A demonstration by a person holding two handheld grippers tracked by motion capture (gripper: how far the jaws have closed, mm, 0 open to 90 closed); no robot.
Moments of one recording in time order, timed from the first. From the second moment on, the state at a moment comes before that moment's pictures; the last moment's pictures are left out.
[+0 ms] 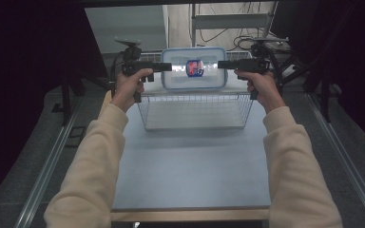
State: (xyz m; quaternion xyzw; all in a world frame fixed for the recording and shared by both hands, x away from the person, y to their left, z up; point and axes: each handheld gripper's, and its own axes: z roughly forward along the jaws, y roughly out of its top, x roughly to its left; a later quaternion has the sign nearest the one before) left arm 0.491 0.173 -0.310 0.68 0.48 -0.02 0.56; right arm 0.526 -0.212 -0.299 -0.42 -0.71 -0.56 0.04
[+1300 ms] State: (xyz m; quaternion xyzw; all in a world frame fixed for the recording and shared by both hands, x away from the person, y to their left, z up) left arm 0.414 0.180 -0.312 0.68 0.46 0.06 0.56; right arm 0.448 -0.227 -0.300 -0.40 -0.73 -0.56 -0.06
